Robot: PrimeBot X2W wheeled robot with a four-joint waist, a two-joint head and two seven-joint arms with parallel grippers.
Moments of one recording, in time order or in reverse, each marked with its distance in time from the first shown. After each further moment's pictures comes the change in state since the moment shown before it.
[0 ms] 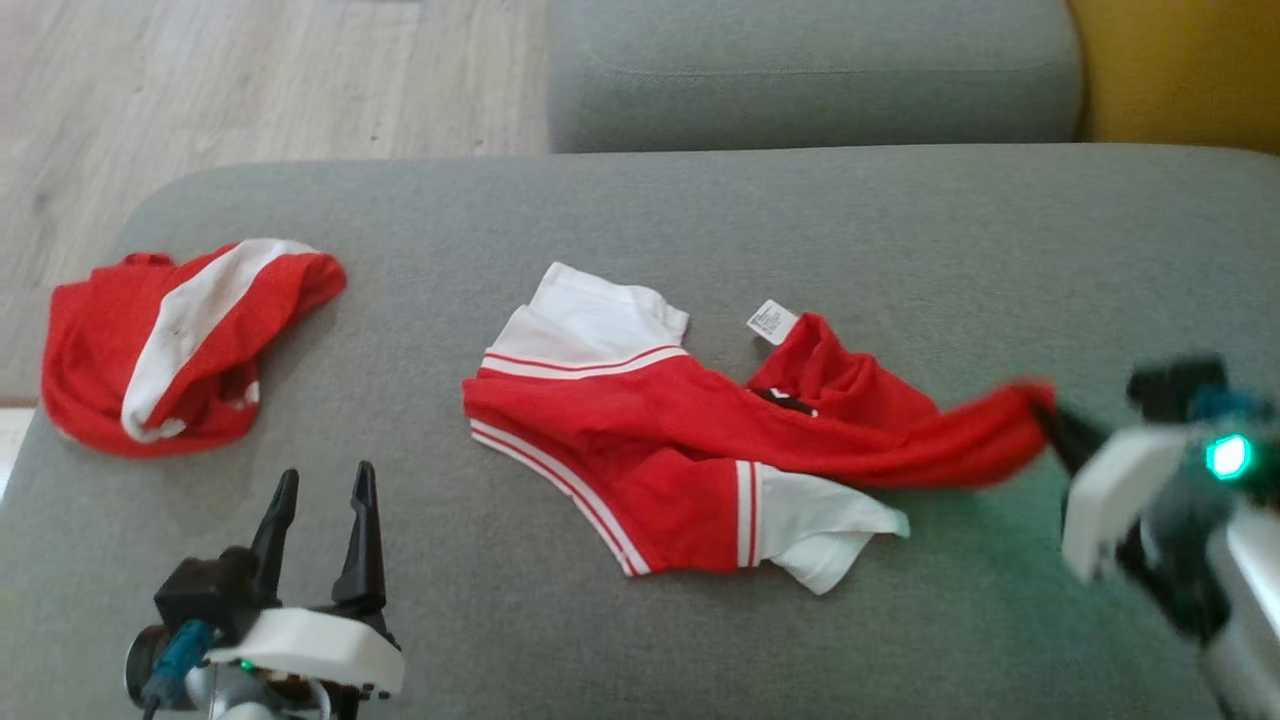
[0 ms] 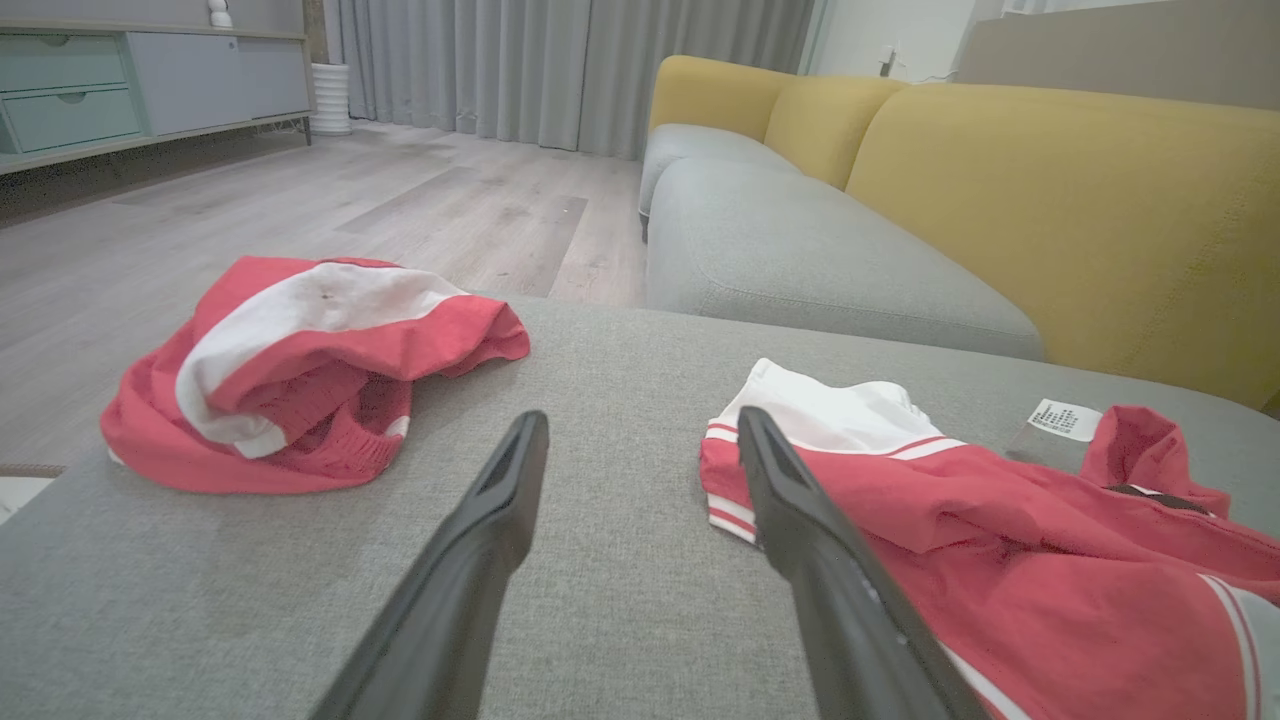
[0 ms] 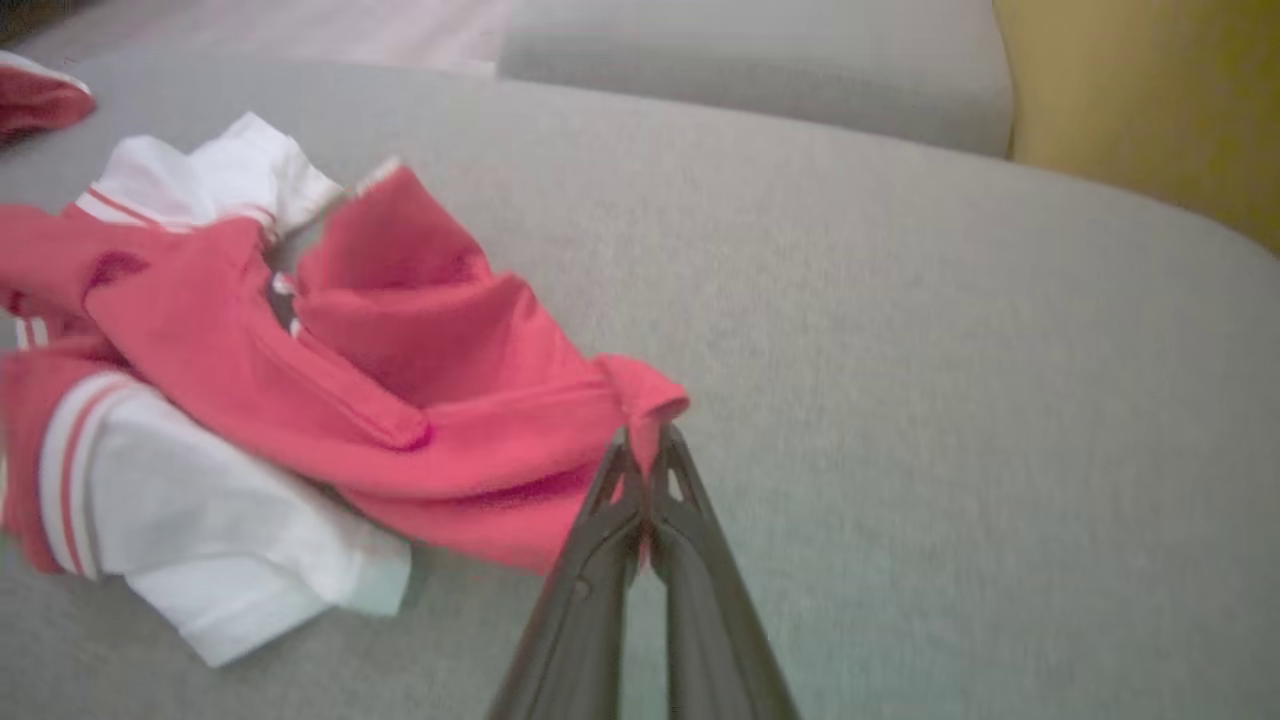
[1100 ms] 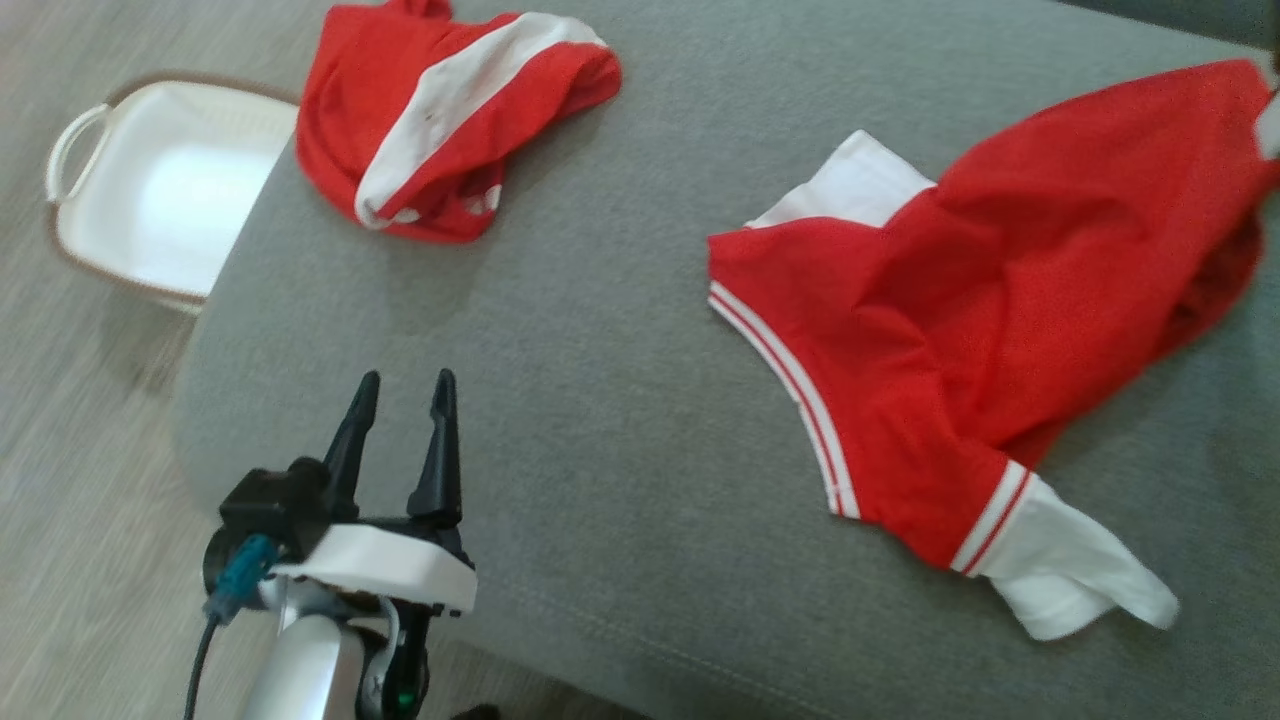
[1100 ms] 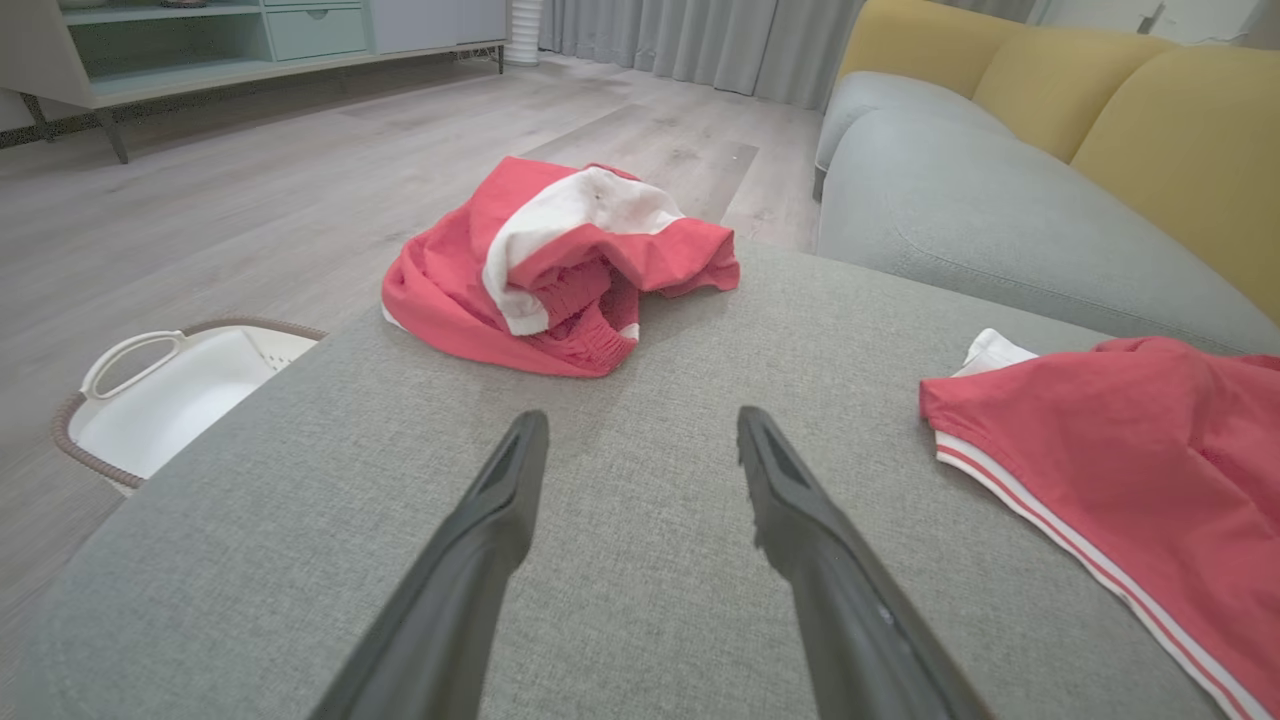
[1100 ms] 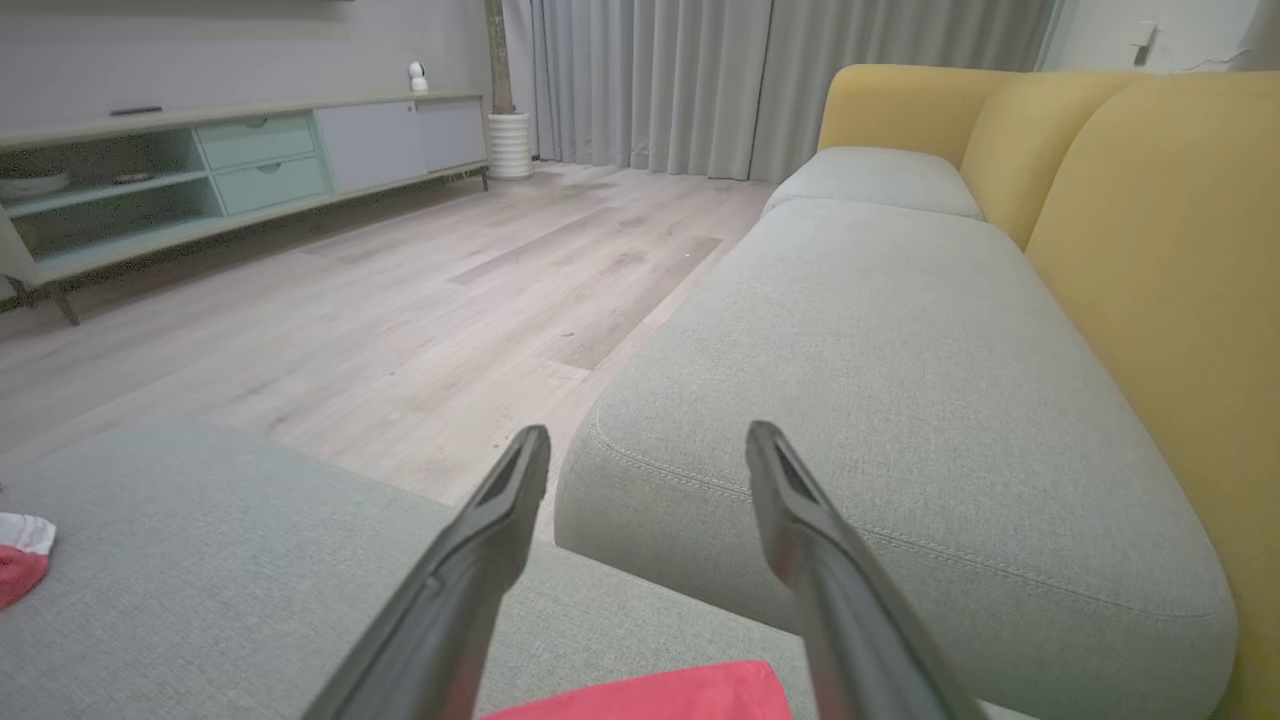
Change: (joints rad) left arm -0.137 -0.013 -0.153 -0.023 -0.073 0.048 0.000; right arm -0.879 -0.049 0.177 0.737 0.066 0.000 -0.472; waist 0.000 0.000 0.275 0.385
